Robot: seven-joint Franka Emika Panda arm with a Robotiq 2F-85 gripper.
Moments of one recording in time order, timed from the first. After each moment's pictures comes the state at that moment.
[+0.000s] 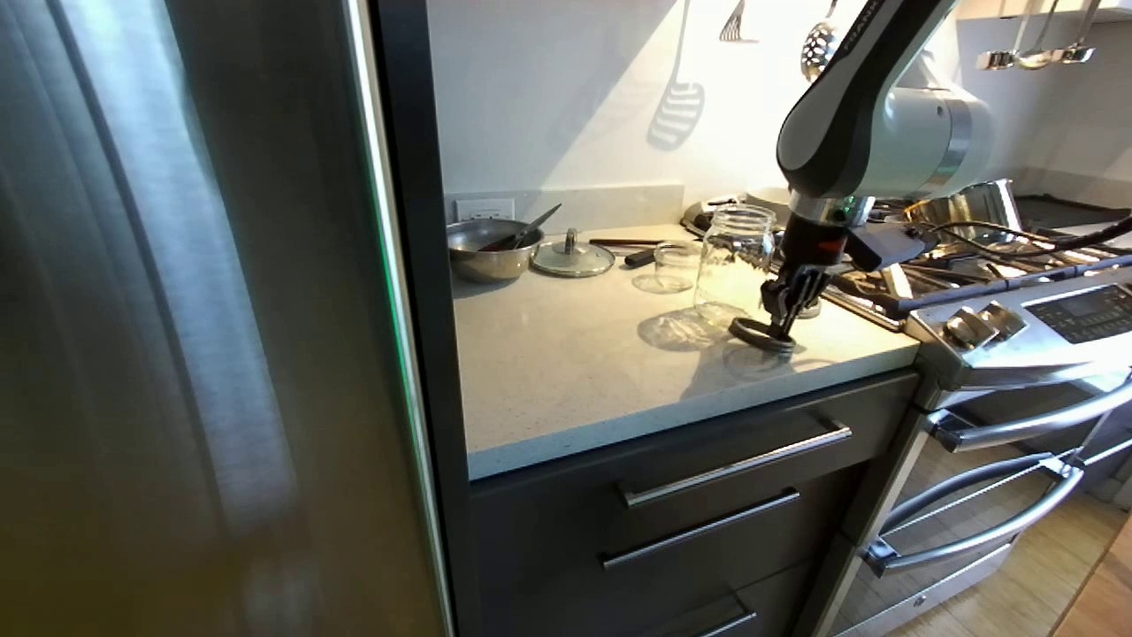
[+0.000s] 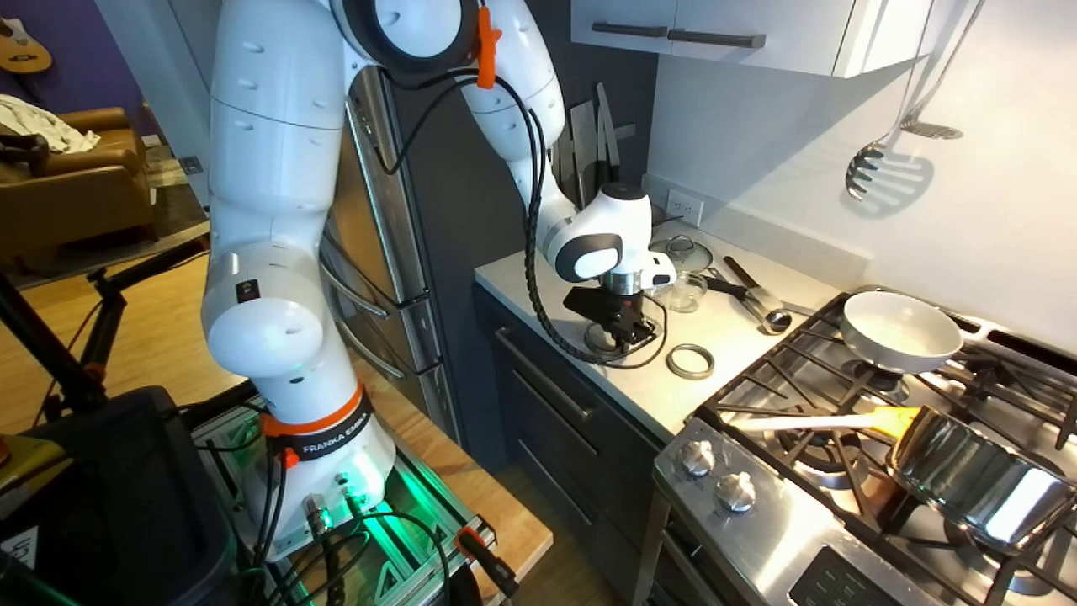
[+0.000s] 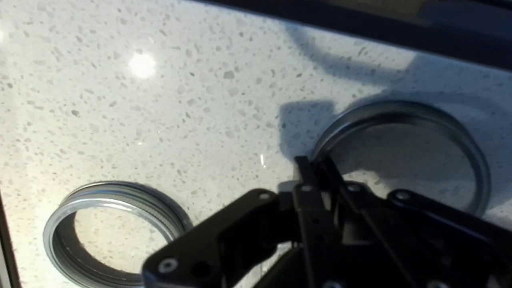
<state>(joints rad) -0.31 0.38 0.01 -2.38 0.11 2.89 -0.47</state>
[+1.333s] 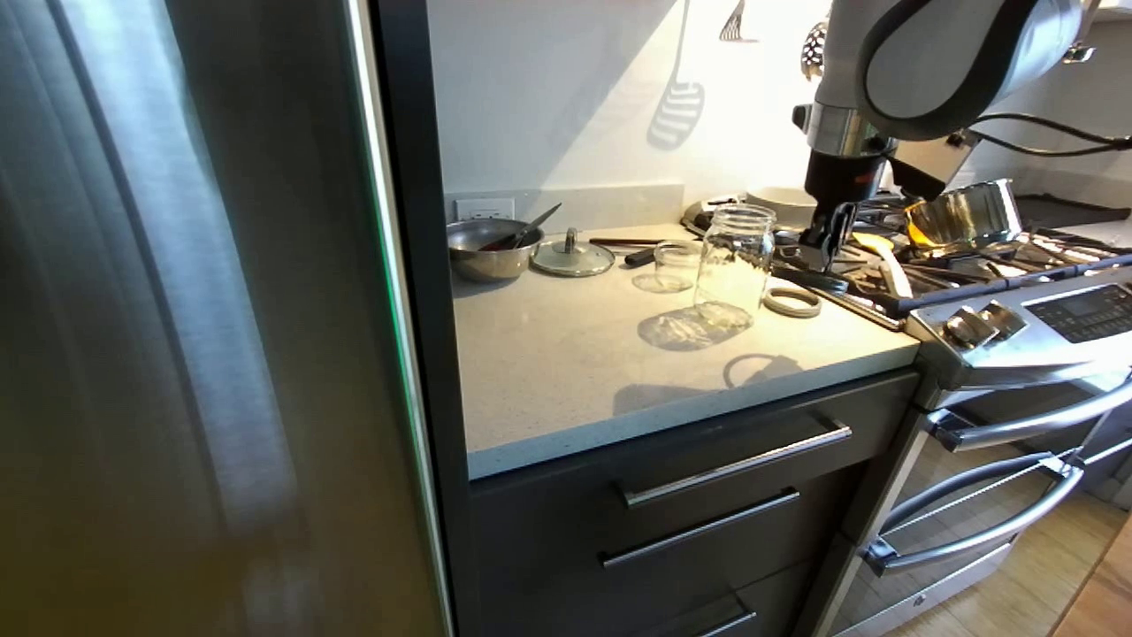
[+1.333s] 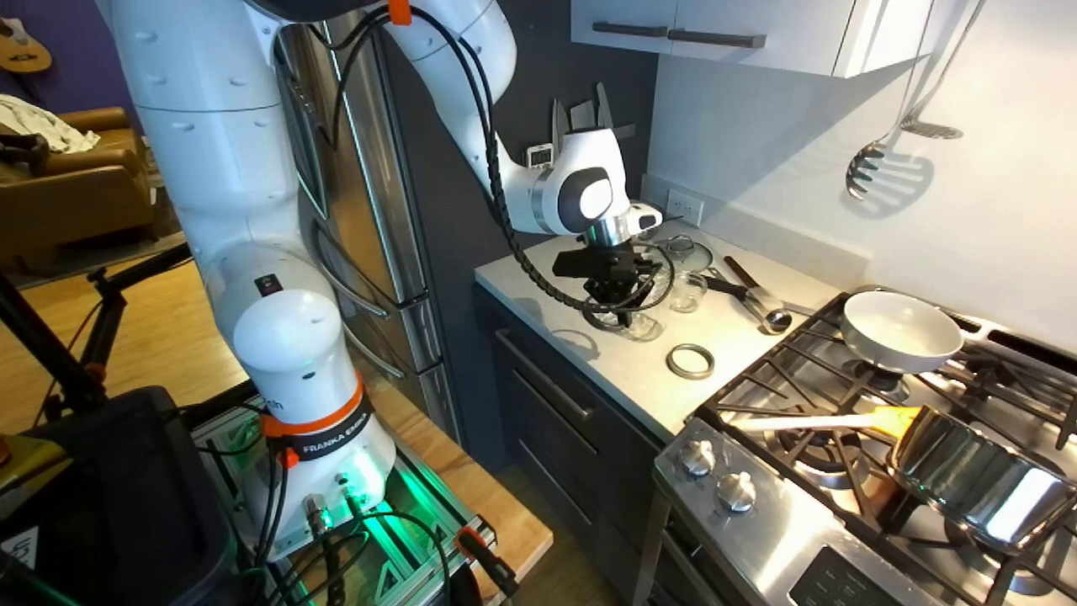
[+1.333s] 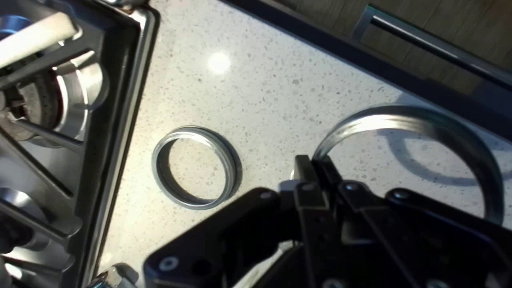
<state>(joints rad) -0.12 0.10 -0.19 -2.49 -0.46 2.73 -0.18</state>
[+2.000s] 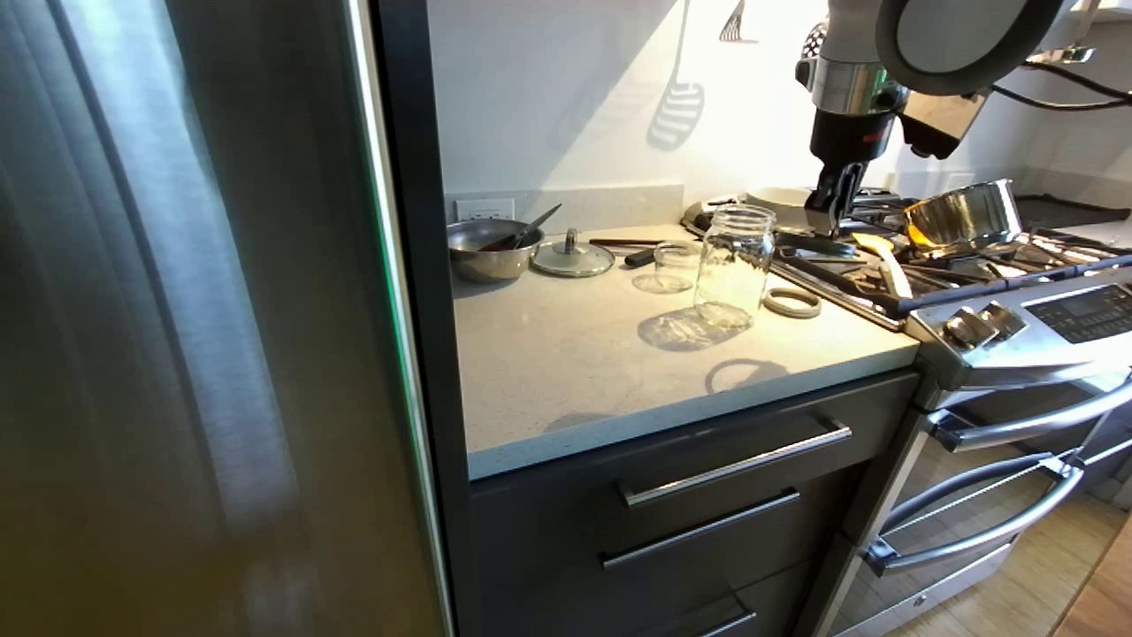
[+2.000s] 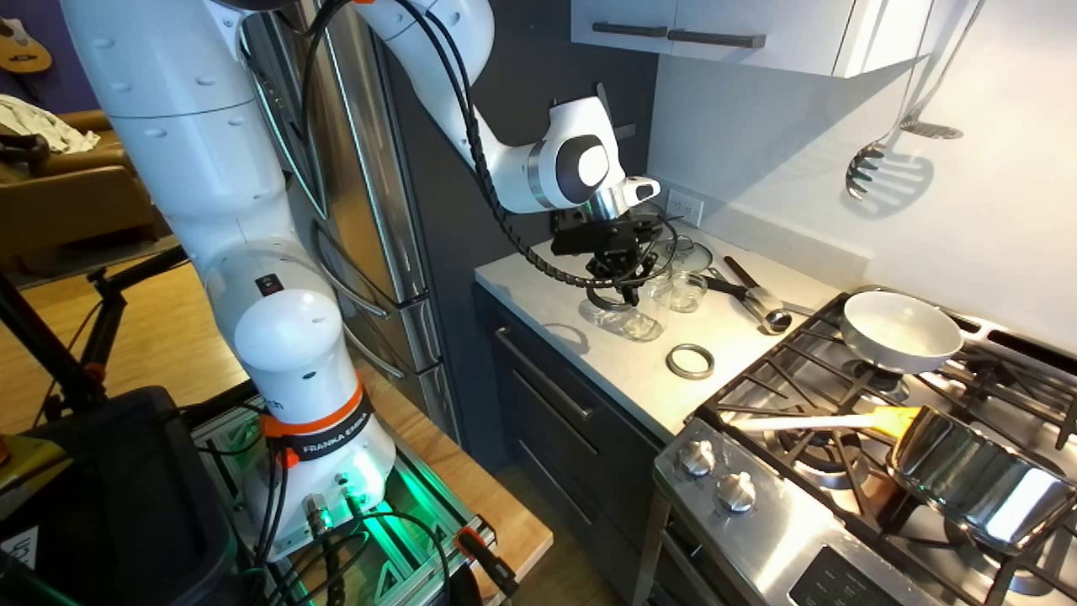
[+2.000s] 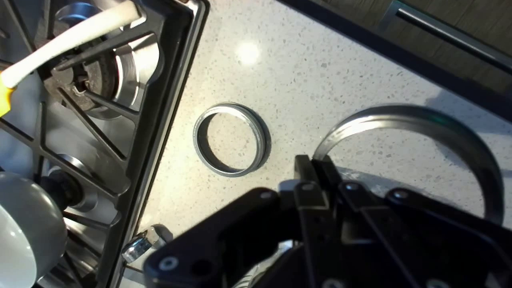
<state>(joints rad) -0.12 0.00 -0.18 -2.49 -0.58 2.66 -0.11</state>
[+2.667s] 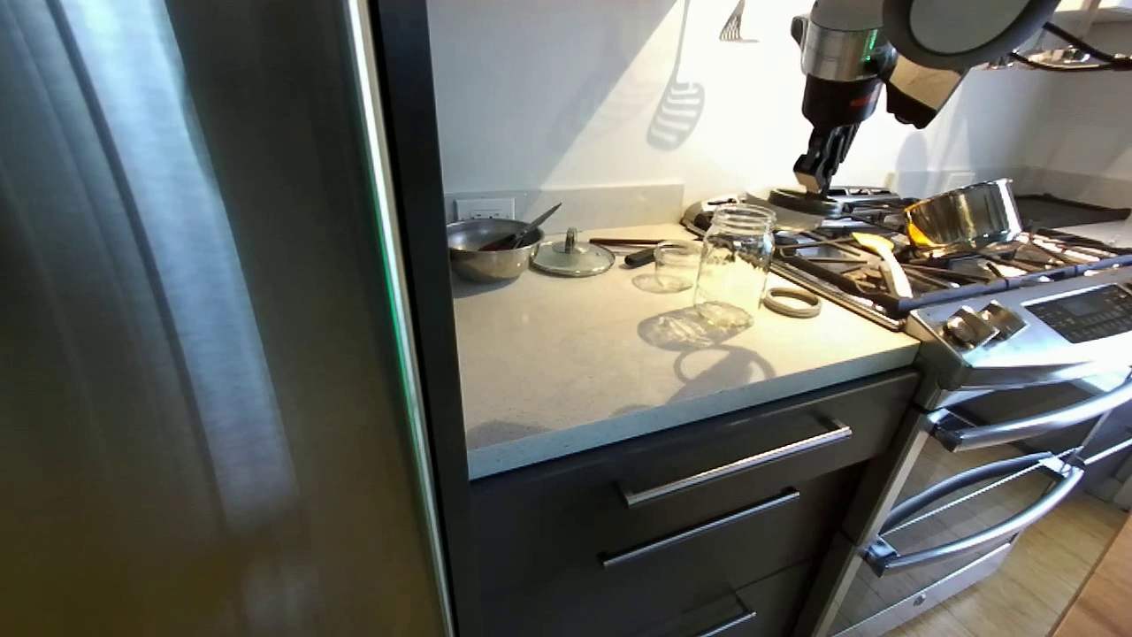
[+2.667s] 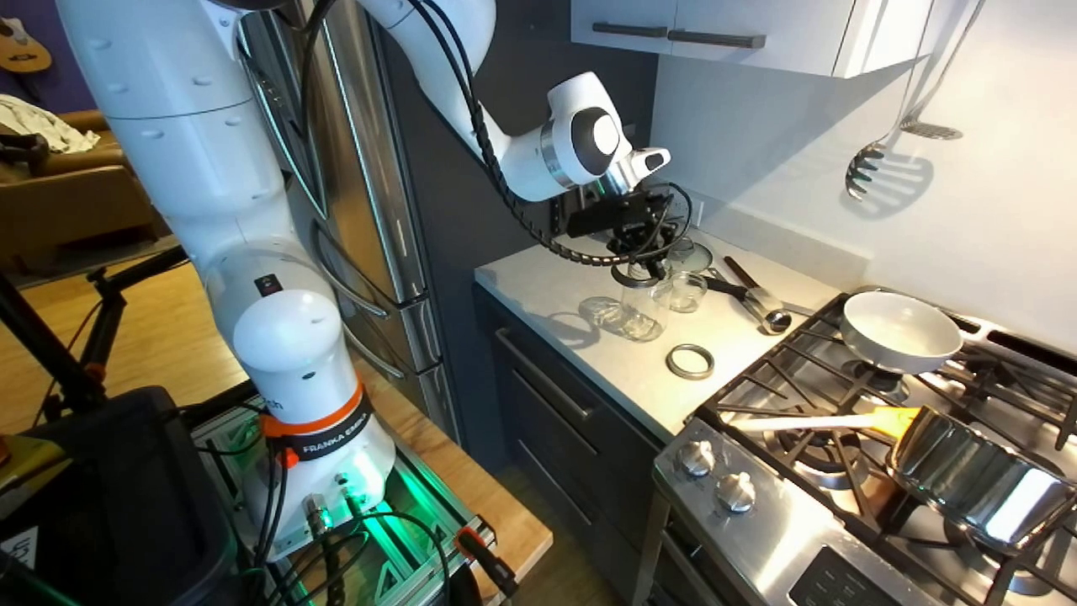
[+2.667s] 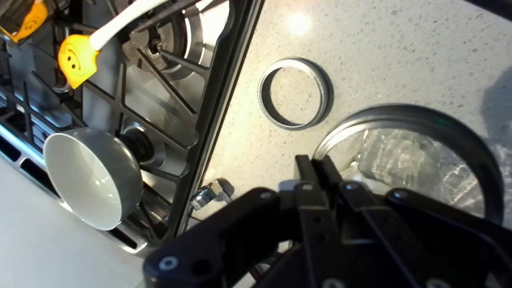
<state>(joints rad) -0.13 -0.01 -0.18 -2.40 -0.78 2.66 0.08</state>
